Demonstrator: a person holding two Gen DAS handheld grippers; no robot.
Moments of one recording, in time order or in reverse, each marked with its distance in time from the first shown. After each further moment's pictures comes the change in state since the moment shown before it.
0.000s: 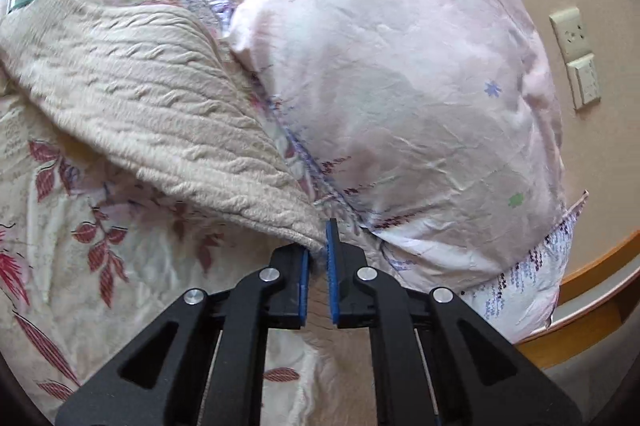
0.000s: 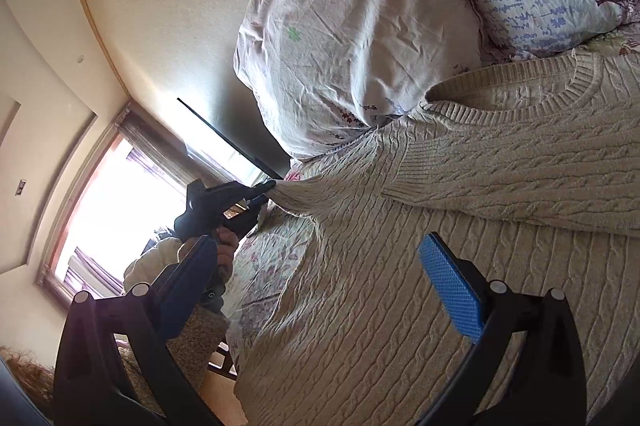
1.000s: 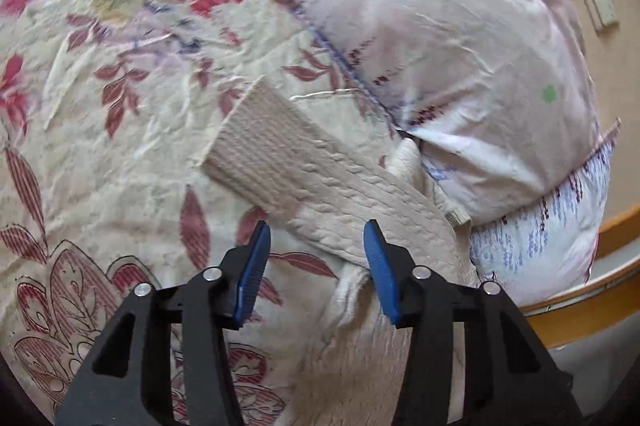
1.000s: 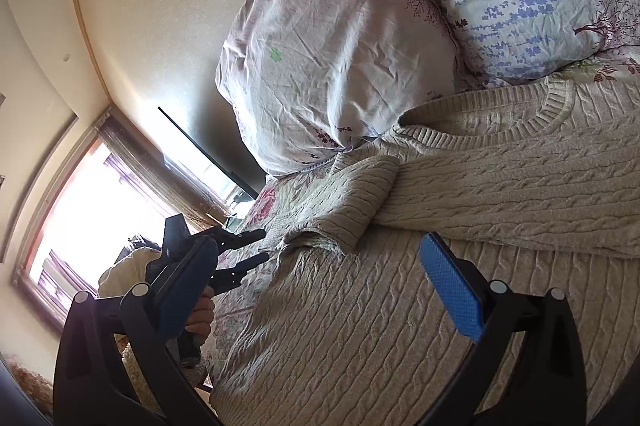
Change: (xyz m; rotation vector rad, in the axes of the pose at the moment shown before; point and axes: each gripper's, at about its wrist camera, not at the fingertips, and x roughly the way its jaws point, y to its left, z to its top) left arm 0.017 0.021 -0.072 -0.048 0.142 0.176; right arm -0.009 -0.001 0.004 -0.029 -0.060 -0.095
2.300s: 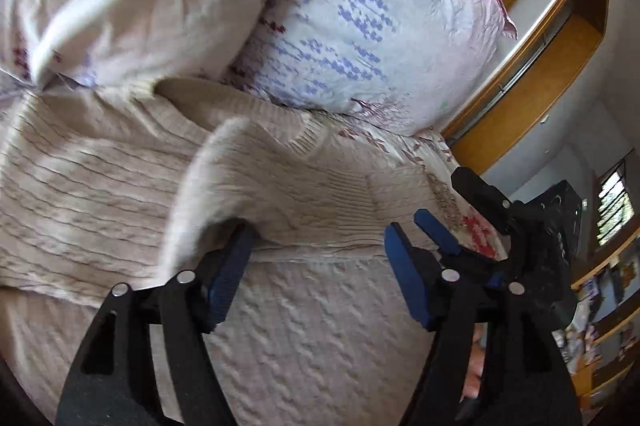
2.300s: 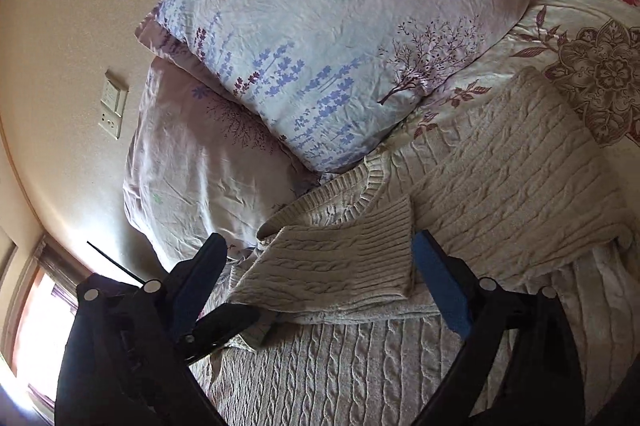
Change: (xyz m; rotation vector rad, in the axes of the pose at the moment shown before) left arm 0.069 -0.208 -0.162 0.835 0.204 -0.234; right arm -0.071 -0.090 0.020 0.310 -0.329 -0.298
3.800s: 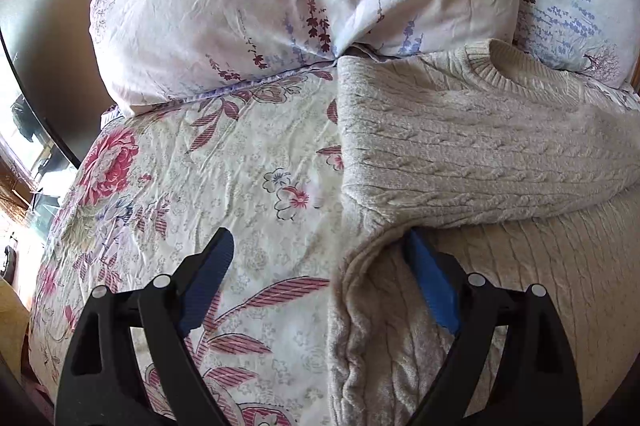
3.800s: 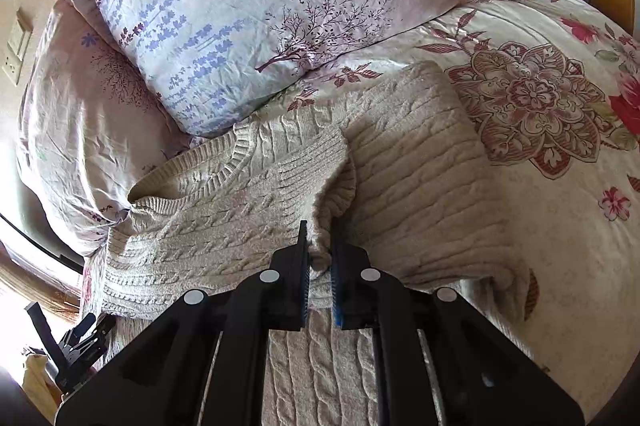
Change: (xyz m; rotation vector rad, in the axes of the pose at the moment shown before) left arm -0.053 0.138 -0.033 0.104 0.039 0.746; right arm -0.005 -0.037 0.013 -0.111 0.131 -0.421
